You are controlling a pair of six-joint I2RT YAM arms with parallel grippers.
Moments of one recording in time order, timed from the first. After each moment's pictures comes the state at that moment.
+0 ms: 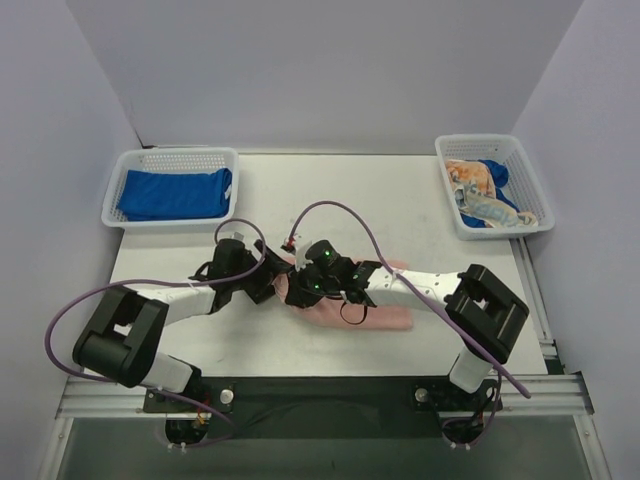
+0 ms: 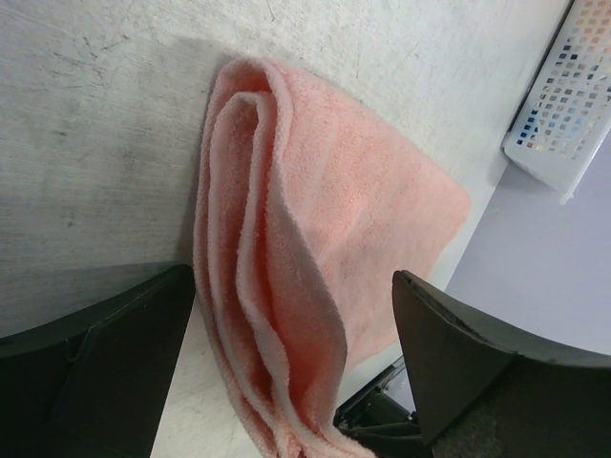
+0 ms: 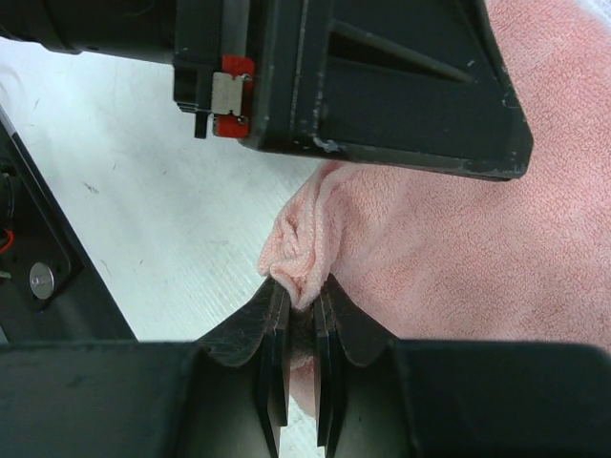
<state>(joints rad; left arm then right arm) -0.40 1.45 0.49 0.24 0.28 -1.19 0.95 1.68 0.94 0.03 -0.21 0.32</state>
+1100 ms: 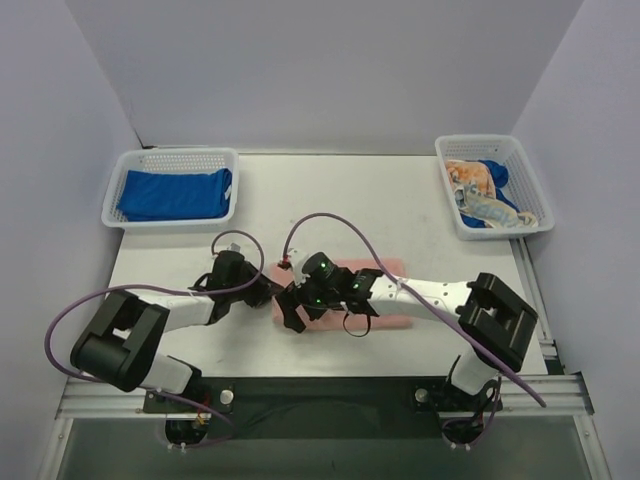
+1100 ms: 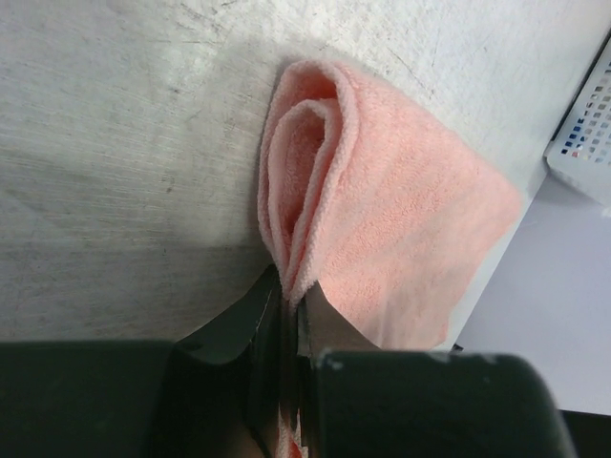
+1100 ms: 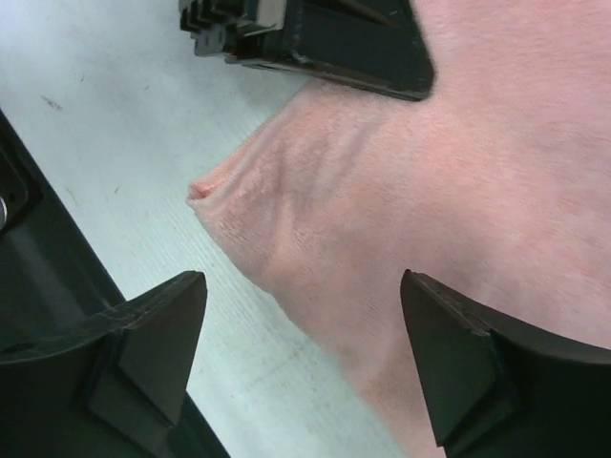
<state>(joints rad) -0.42 1.43 0.40 0.29 0.21 -1.20 1.02 1.63 0.93 -0.11 -0.15 0.23</state>
